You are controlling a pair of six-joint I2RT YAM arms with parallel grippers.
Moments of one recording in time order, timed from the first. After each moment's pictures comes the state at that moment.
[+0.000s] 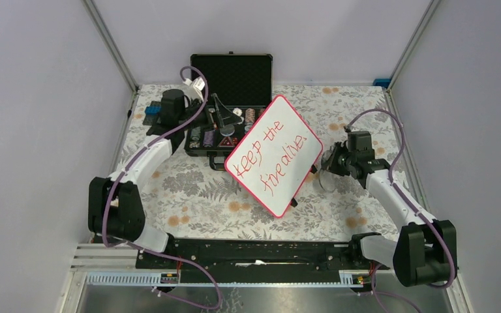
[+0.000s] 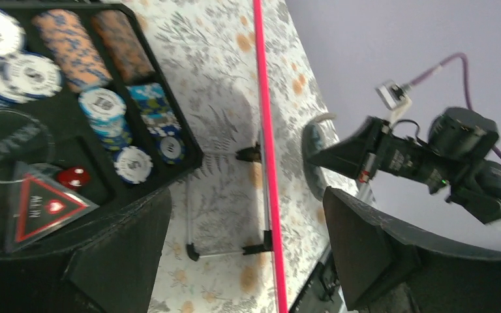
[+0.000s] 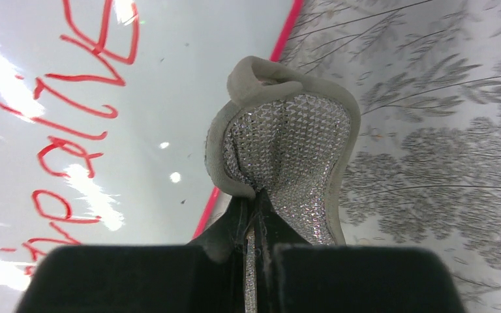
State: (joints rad) left arm -0.18 1.47 1.11 0.02 0.73 -0.59; right arm 0.14 1.16 0.71 -0.39 -0.14 0.43
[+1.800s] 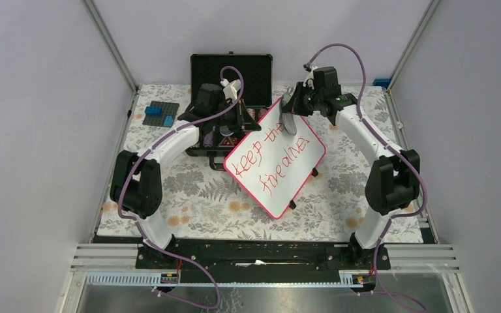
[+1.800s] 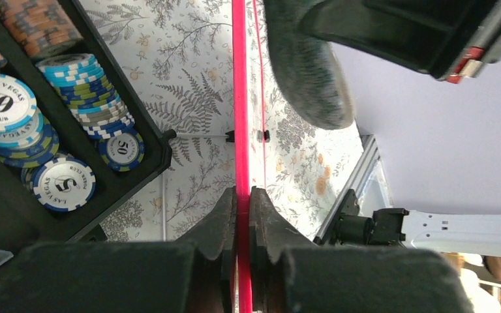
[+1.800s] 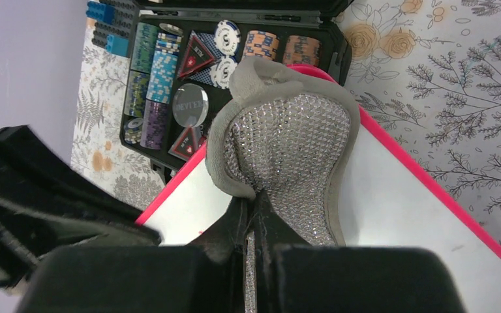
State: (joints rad) left arm -0.39 1.75 1.34 -0.14 0.71 -0.56; right arm 0.32 1.76 1.56 -0.42 -0.33 0.47
